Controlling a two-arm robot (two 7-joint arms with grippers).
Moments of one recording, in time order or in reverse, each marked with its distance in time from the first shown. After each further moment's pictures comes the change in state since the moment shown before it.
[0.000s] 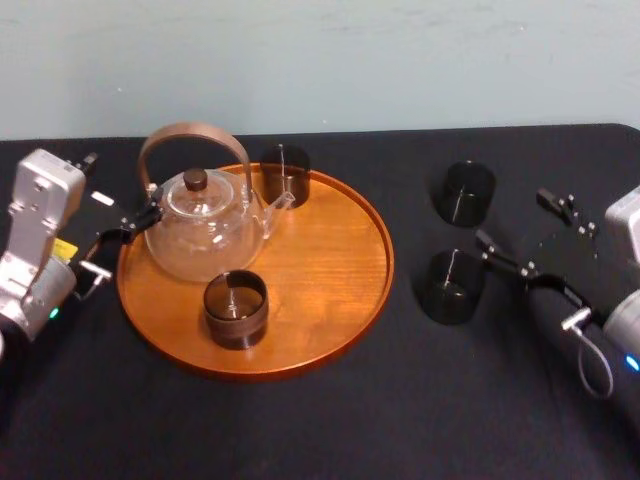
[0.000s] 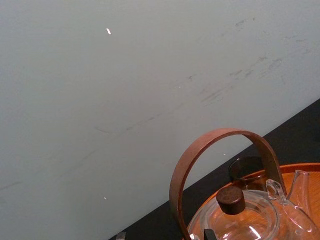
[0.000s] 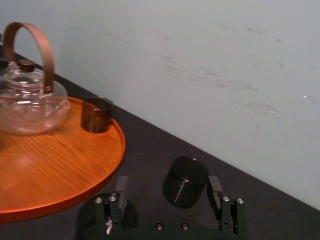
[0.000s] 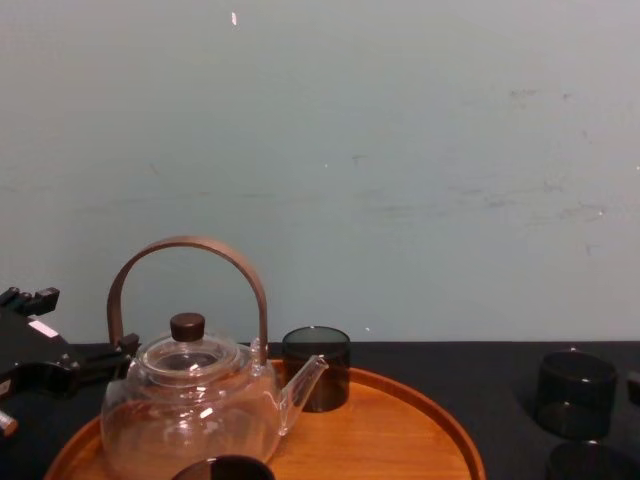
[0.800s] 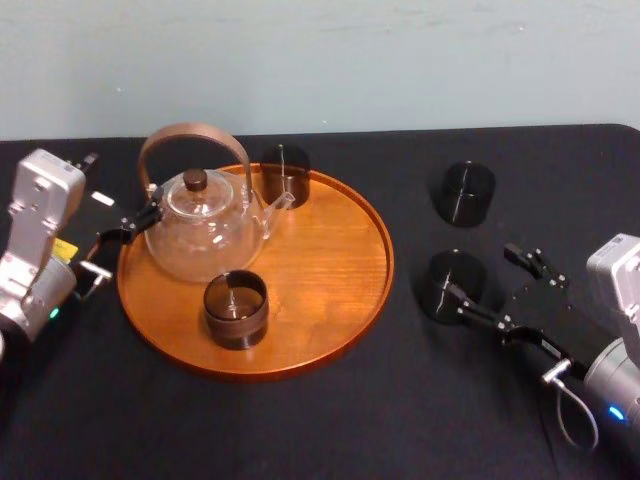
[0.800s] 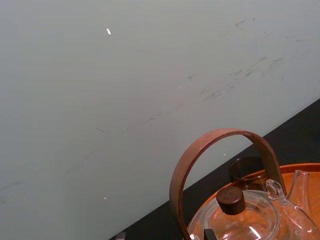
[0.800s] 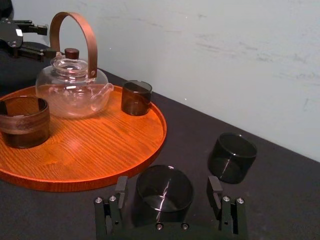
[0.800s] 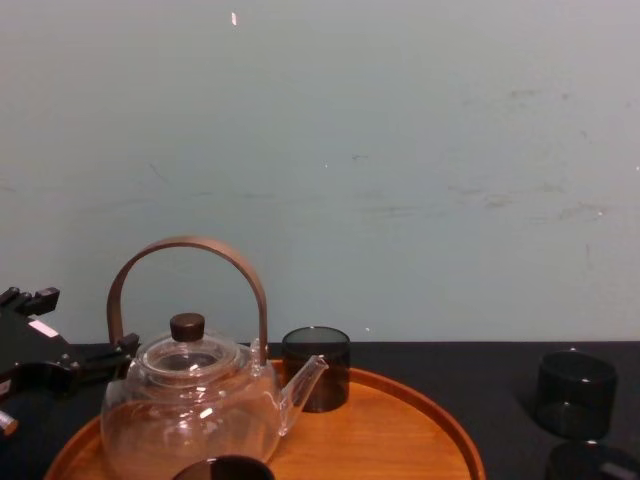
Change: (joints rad) left arm 0.000 0.000 0.000 0.000 0.000 0.000 0.000; right arm -0.096 -0.042 0.014 -0.021 0.020 0.005 0.098
